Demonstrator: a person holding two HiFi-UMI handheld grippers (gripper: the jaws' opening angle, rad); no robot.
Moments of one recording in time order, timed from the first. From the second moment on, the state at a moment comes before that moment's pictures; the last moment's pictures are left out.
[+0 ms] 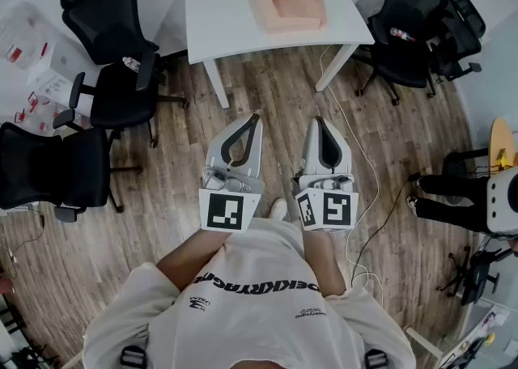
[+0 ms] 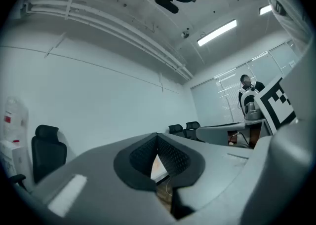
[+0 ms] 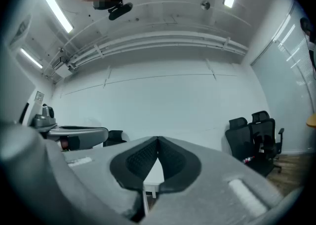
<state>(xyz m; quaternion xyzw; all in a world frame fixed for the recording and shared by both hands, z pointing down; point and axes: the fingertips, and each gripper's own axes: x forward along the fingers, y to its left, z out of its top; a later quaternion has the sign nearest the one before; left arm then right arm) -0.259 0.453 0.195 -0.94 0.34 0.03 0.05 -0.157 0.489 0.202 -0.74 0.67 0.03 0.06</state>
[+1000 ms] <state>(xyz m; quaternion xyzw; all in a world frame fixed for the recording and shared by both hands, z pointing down) -0.115 0.428 0.221 -0.91 0.41 0.01 0.04 -0.011 0.453 0.213 -0.68 0.73 0.02 0.06</state>
